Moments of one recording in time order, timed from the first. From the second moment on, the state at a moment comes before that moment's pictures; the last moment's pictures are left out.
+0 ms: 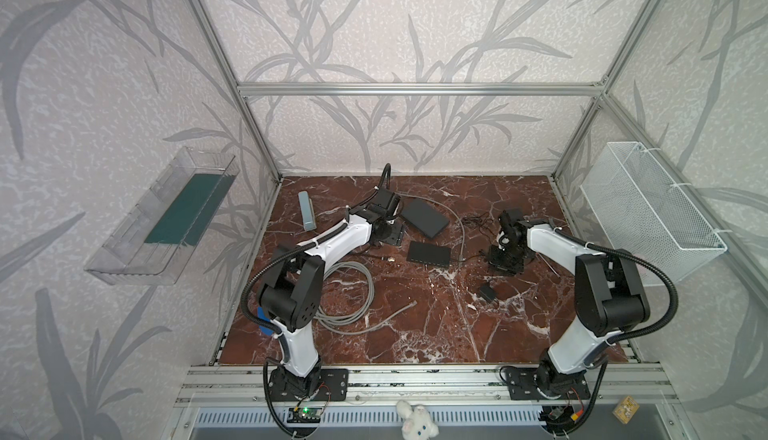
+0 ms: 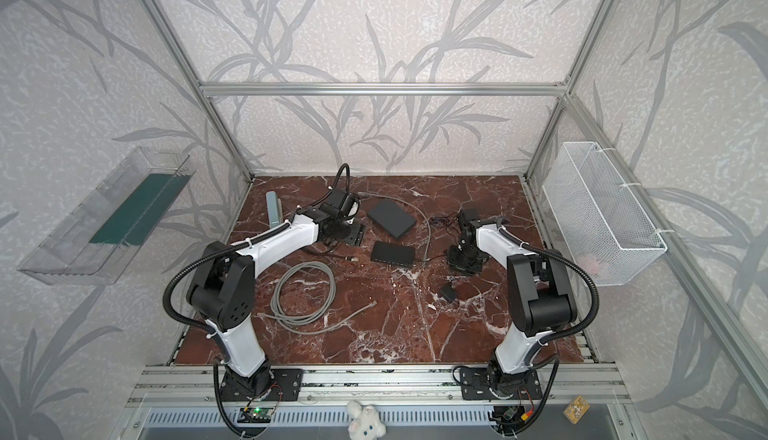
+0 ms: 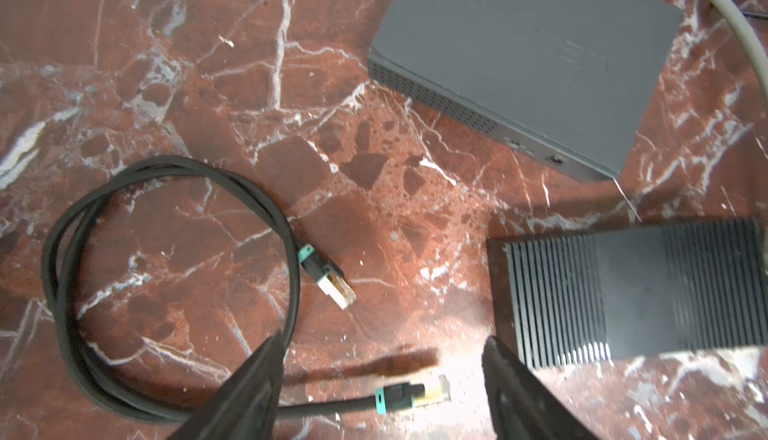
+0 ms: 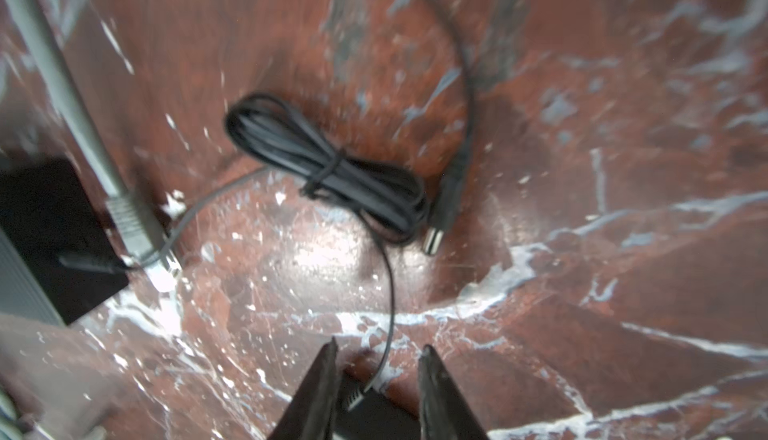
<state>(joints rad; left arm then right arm) -0.48 1.80 1.33 -0.57 -0.09 -0.14 0.17 1.71 1.07 -0.83 -0.19 0.44</state>
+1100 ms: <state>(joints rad) -0.74 1.66 0.97 -0.75 0.25 -0.02 0.29 1.65 1.07 -0.65 -0.43 0.36</state>
